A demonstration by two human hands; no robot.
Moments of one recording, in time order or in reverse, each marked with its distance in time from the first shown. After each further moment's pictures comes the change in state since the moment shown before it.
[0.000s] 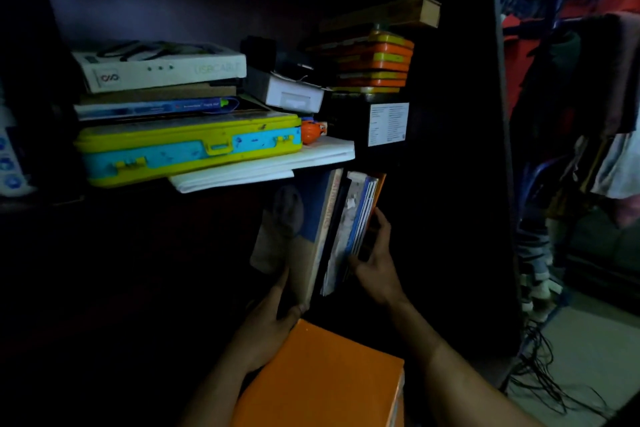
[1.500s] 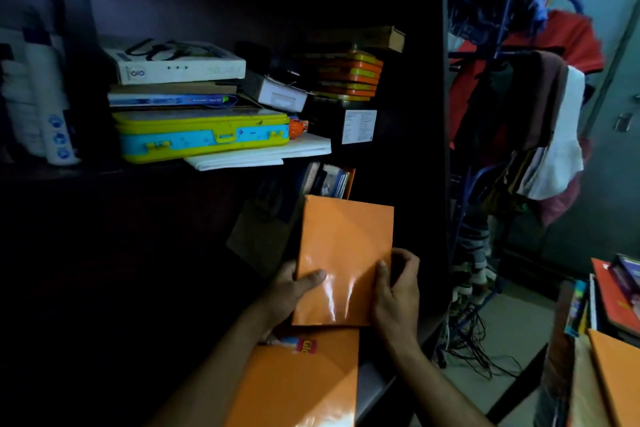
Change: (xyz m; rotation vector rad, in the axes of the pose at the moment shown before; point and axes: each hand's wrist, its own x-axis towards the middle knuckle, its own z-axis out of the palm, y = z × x) left_hand -0.033 0.049 0.035 -0.596 -0.116 0.049; right_hand -0.122 -0.050 -0.052 -0.322 0.424 0.061
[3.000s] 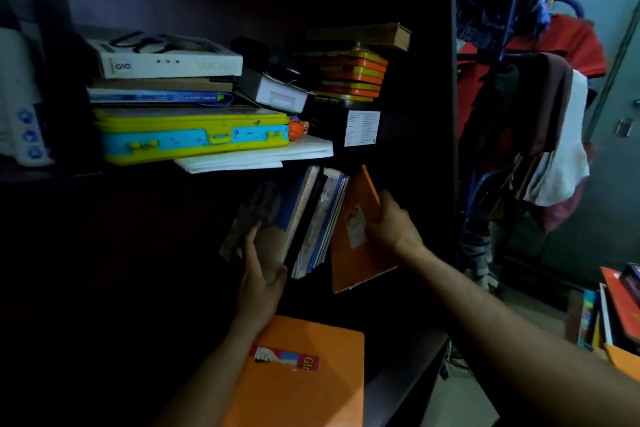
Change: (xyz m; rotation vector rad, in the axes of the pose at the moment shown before) left_hand 0.032 -0.022 -0.027 0.229 0.433 0.428; right_hand 0.126 -0.066 0.014 -0.422 -0.420 0.127
